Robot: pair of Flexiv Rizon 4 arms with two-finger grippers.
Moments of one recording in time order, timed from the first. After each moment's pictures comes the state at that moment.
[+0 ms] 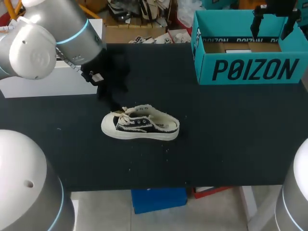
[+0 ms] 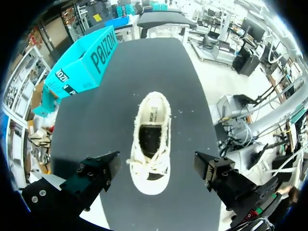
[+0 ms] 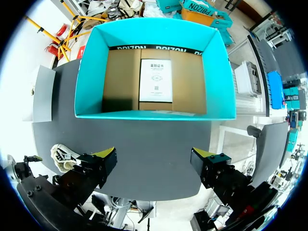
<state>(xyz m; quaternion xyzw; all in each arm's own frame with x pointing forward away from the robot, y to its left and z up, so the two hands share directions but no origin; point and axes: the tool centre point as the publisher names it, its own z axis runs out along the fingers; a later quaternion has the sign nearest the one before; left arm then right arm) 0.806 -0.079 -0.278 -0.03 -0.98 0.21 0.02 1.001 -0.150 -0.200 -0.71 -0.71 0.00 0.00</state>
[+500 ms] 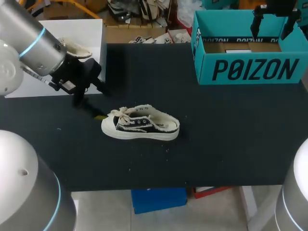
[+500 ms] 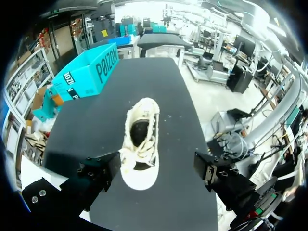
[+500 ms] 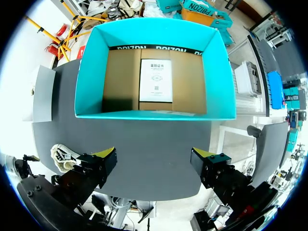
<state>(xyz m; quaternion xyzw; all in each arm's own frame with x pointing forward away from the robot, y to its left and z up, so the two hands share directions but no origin) 0.786 -0.031 -0.279 -0.03 -0.95 0.32 0.03 1.001 -0.150 -0.200 -0.71 -0.71 0.00 0.00</state>
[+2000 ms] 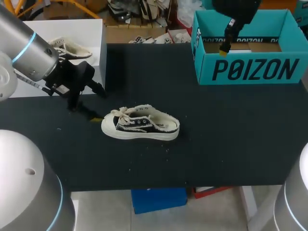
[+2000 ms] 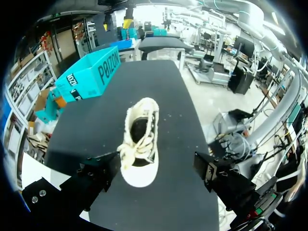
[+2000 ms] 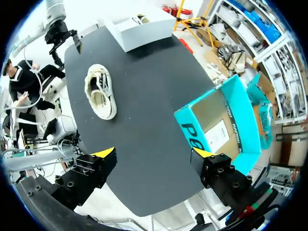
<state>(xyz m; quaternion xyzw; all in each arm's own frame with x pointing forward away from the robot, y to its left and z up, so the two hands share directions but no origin) 0.783 -0.022 -0.281 -0.02 -0.94 0.33 0.02 0.910 0.008 -0.164 -0.24 -0.97 -0.06 -0.05</state>
